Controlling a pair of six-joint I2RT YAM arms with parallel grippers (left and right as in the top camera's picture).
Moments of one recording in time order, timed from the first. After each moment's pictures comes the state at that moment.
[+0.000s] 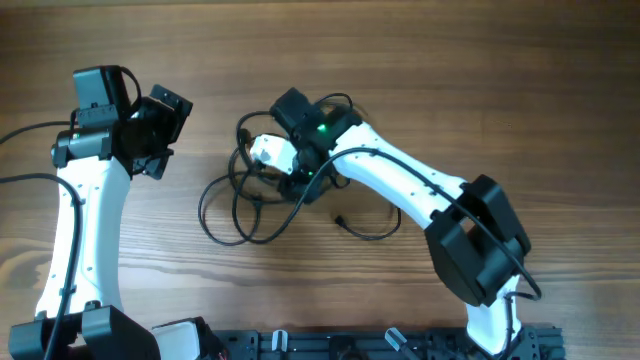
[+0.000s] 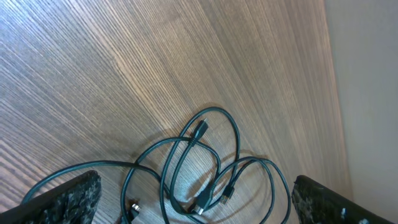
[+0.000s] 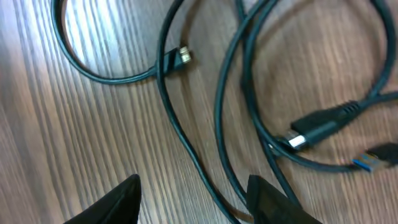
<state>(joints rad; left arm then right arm) 0.18 1.46 1.20 -0.78 0.21 -0.90 0.76 2.05 1.61 -0.87 -0.27 -0.51</state>
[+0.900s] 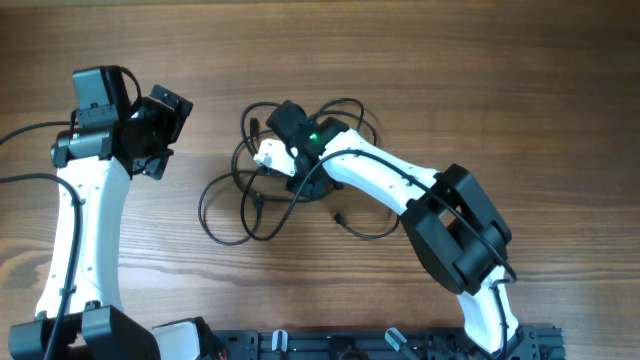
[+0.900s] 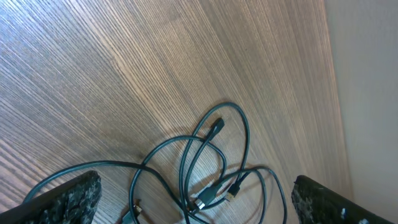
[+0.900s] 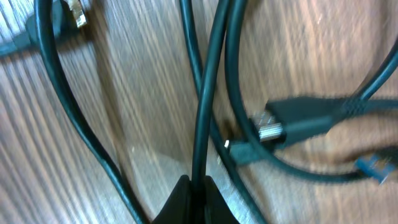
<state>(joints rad) 0.18 1.46 1.20 -0.78 0.21 -0.90 0.77 2.14 1.56 -0.77 -0.07 -0.51</state>
